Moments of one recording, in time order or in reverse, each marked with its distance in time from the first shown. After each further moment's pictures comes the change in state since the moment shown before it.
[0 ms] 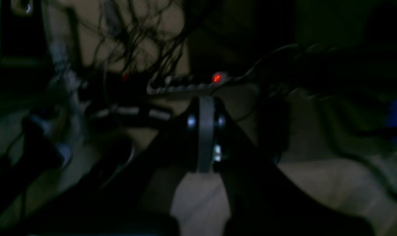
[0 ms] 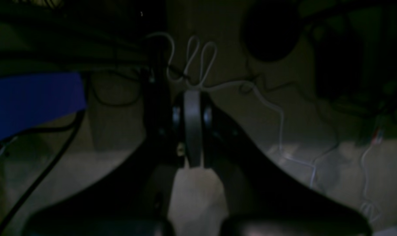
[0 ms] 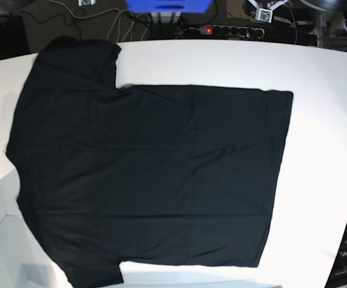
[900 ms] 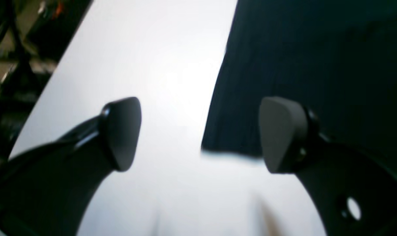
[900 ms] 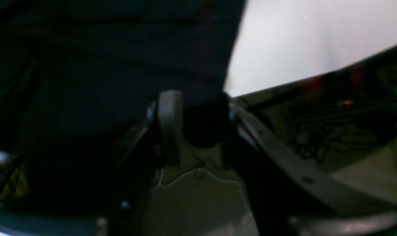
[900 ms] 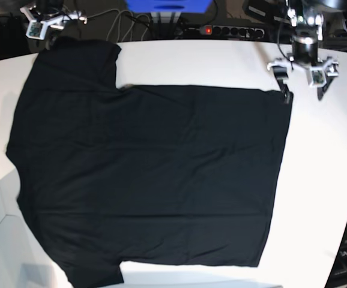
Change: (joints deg) left arm -13.8 4.3 -21.3 18.8 -0.3 -0.4 0.1; right arm 3.3 -10.1 18.9 24.2 0.0 0.1 -0.9
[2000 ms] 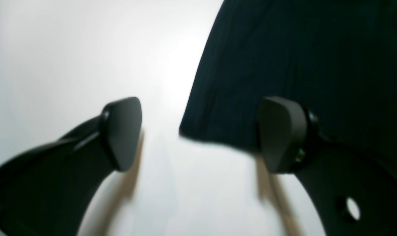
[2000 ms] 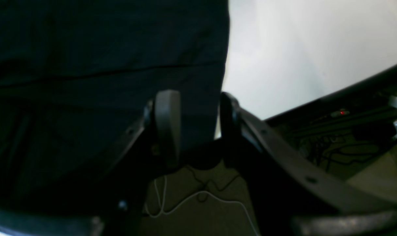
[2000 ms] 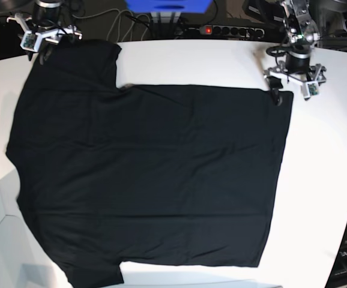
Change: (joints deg) left arm -12.2 8.3 -9.1 -13.0 0.4 -15.2 9.5; right arm 5.1 -0.7 1.6 0.0 0.0 0.0 0.0
